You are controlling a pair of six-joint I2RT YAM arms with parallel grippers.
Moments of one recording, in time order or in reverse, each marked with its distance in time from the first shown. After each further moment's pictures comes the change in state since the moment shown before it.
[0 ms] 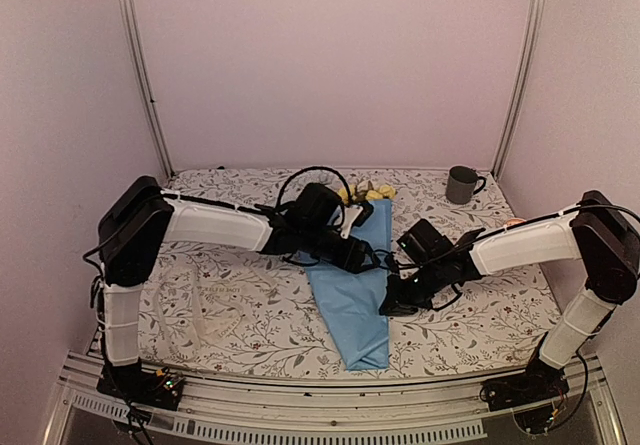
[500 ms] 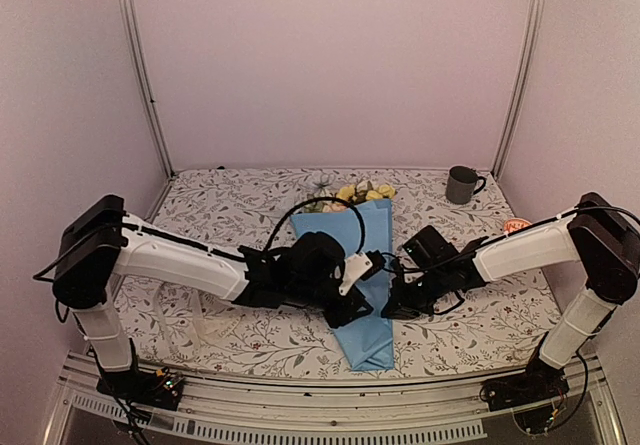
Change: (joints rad) left arm -0.238 -0.272 -0.323 0.058 -0.271 0.242; right arm -0.019 -0.005 -0.081 0.105 -0.014 0.081
